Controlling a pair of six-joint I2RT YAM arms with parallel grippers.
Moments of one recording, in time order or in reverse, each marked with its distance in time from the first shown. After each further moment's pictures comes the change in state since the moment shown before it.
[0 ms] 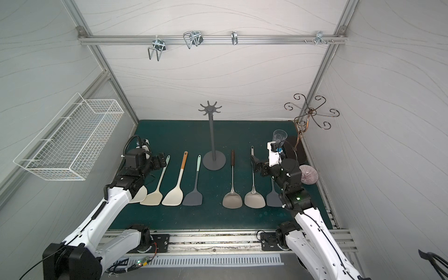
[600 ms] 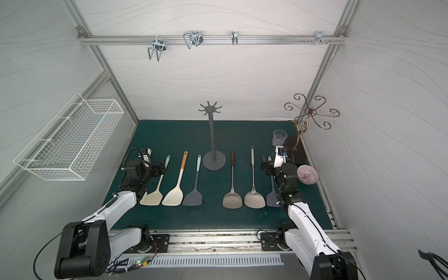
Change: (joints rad) left arm 0.124 0.123 -0.266 0.478 0.188 0.141; right arm -0.154 0.169 -0.272 0.447 0.134 -0.003
